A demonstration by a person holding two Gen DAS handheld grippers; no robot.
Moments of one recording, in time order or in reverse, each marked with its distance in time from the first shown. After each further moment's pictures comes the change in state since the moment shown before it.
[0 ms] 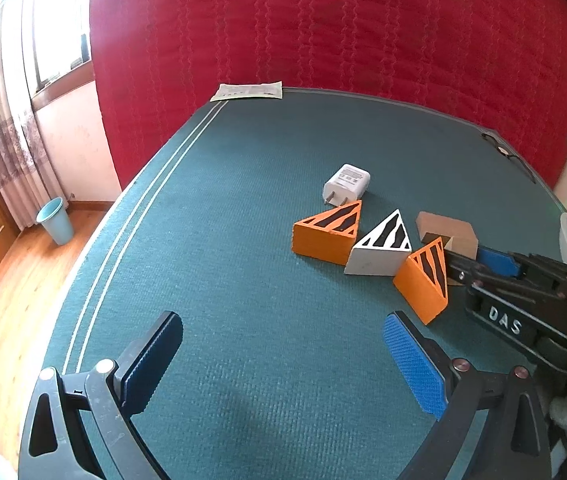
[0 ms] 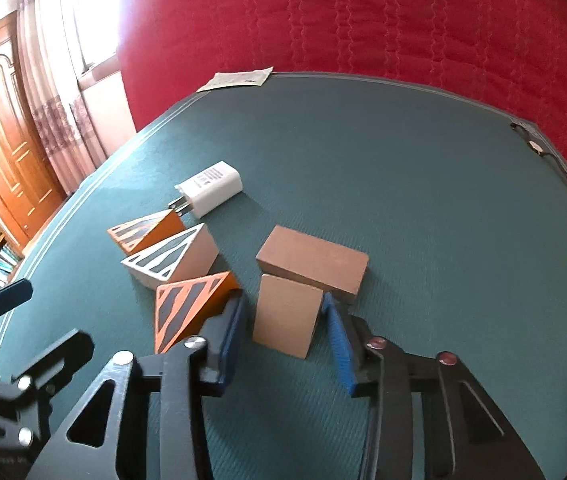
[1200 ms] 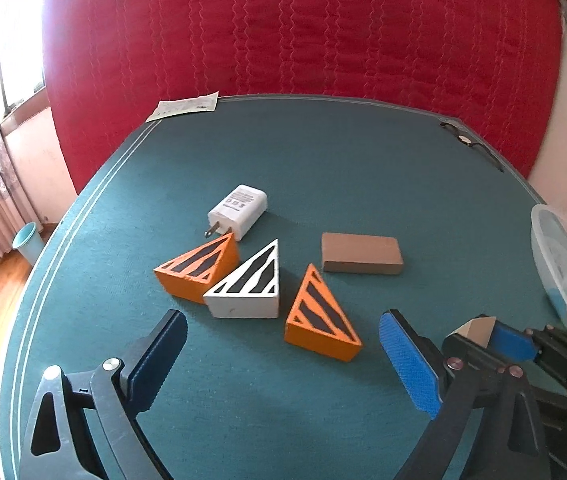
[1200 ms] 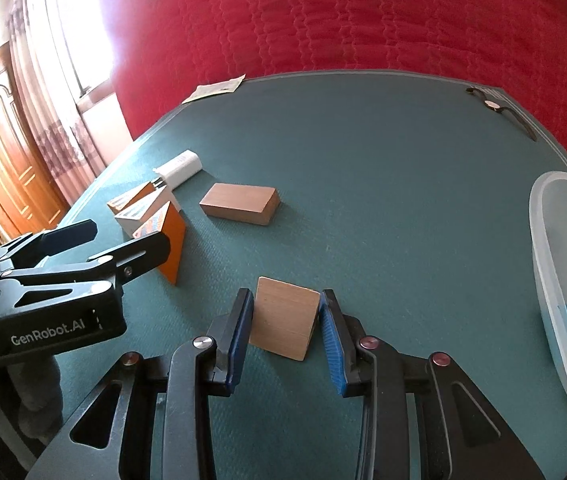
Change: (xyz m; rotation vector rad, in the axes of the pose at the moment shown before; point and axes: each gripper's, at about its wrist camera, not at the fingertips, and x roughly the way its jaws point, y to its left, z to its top) left arm 0.015 -0.076 0.022 0.076 -0.012 -0.069; right arm -0.042 -0.061 -0.043 0.090 -0.027 0.056
